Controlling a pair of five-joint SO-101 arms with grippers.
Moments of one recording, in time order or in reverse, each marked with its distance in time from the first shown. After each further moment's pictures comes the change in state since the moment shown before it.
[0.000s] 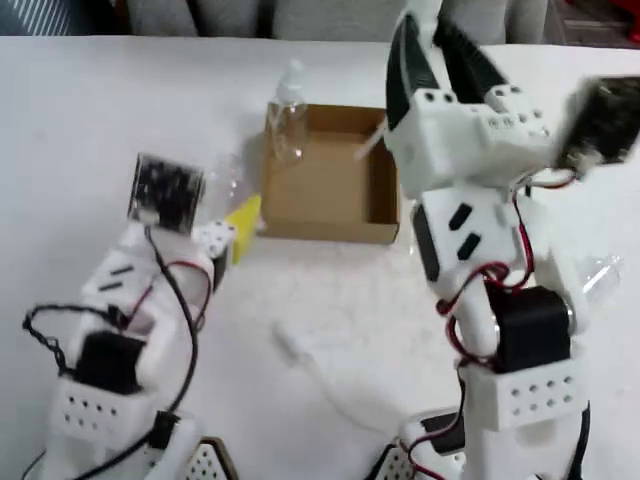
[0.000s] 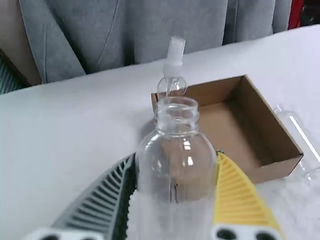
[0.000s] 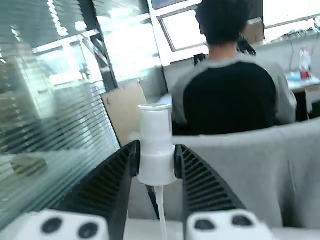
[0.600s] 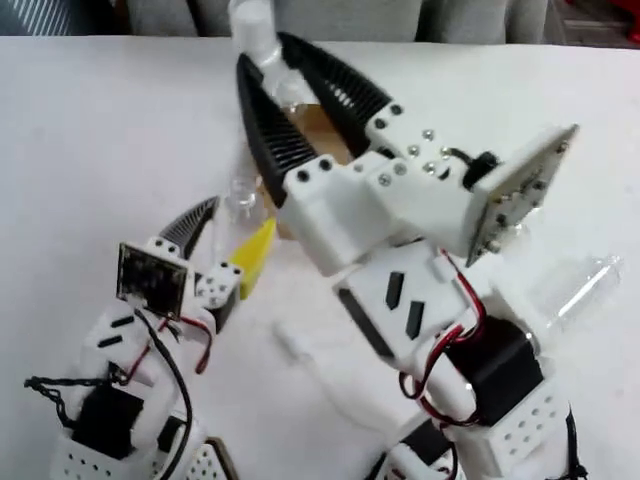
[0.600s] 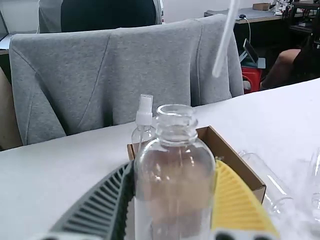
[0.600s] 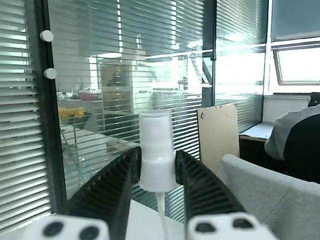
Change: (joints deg) left arm 5.5 -21.5 12.7 -3.5 -0.1; right arm -24.1 -0.3 -3.2 -0.2 11.4
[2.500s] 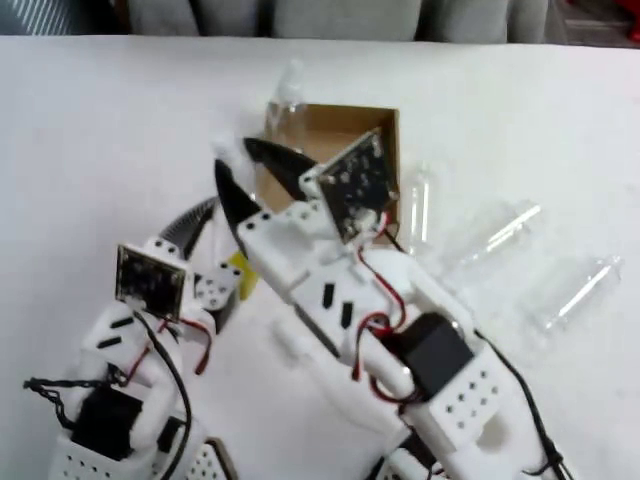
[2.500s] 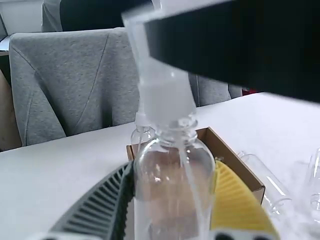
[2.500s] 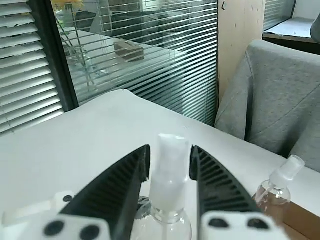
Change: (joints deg) left arm 0.1 -0.4 0.0 0.0 0.0; right arm -3.9 -6.2 26.1 1.0 0.5
